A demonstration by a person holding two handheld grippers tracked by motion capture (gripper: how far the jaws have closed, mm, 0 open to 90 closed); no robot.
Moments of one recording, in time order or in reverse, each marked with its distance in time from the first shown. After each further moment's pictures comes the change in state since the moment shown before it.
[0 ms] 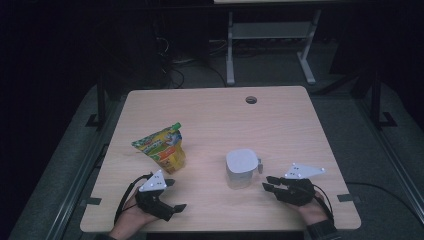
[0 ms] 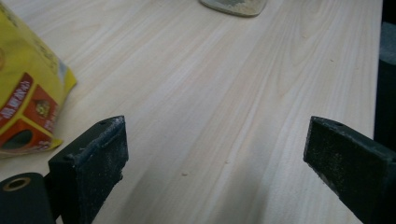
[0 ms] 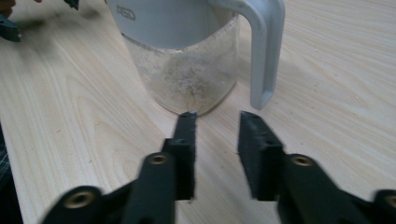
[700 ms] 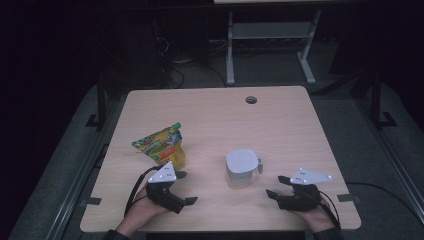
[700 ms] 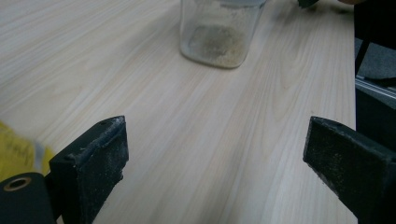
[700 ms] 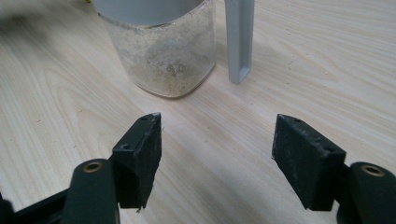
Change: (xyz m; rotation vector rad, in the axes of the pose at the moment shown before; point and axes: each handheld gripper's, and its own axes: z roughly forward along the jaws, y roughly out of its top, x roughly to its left) left arm -0.003 0.037 0.016 -0.073 -0.051 0.035; right arm 0.004 -0.014 -0.012 0.005 -0.099 0.028
